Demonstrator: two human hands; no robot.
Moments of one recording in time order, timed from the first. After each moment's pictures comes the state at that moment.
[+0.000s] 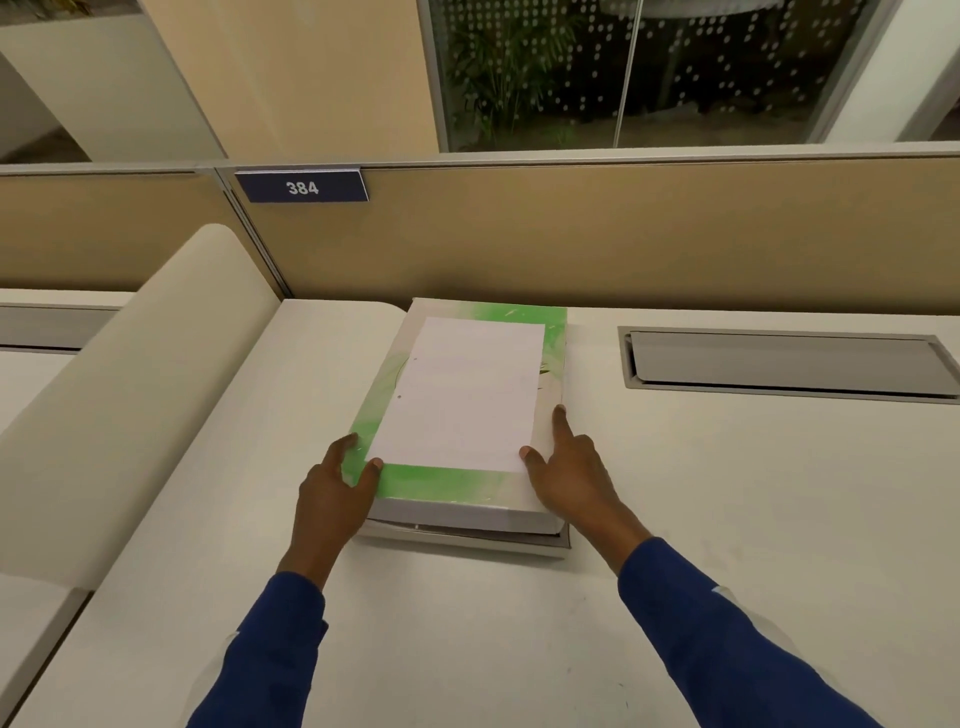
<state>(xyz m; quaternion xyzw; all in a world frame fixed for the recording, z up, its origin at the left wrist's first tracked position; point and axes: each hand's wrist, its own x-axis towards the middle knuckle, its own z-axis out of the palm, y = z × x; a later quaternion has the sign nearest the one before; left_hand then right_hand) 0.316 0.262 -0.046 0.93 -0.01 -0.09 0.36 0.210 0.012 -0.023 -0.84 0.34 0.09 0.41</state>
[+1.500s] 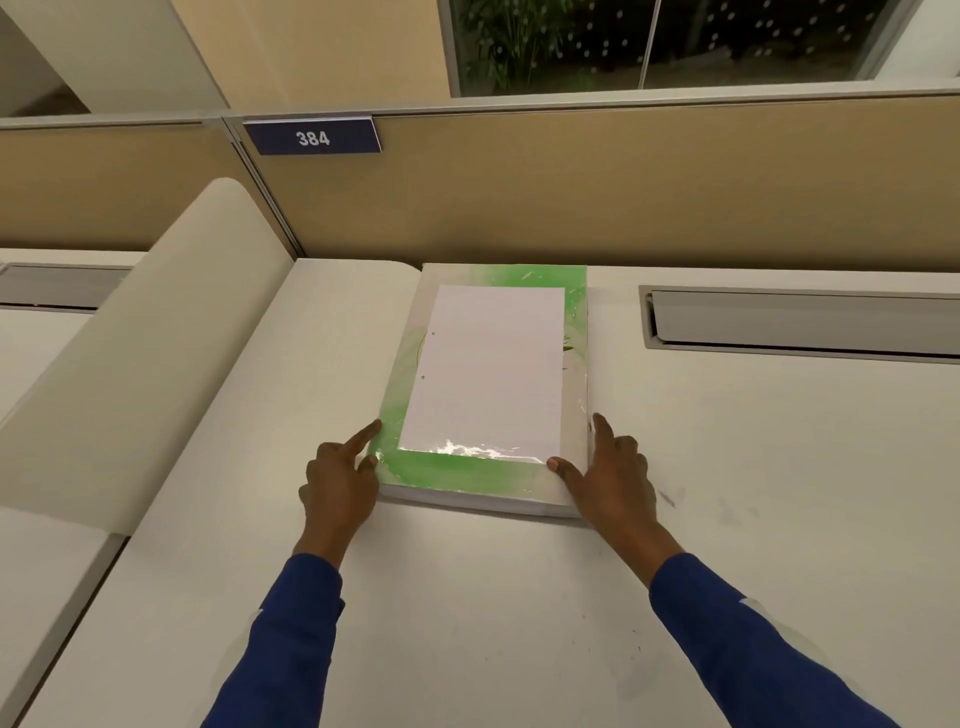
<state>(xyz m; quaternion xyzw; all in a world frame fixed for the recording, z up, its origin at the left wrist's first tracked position) 0.307 0.294 -0.084 0.97 -0.02 -0.09 0.24 0.162 0.016 -0.074 -0.87 0.37 0.05 0.32</state>
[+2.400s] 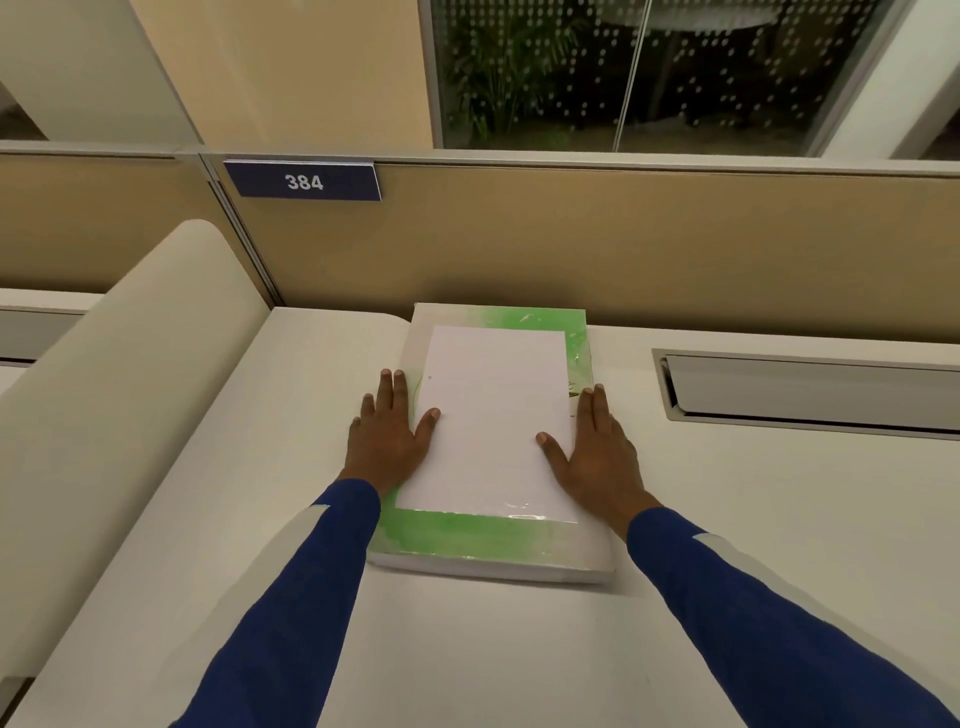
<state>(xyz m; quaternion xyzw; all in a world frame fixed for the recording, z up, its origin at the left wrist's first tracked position) 0.468 0.198 -0.111 0.97 -0.20 -0.09 0.14 0.302 -0.033 -0.108 -0.93 0.27 0.00 0.23</state>
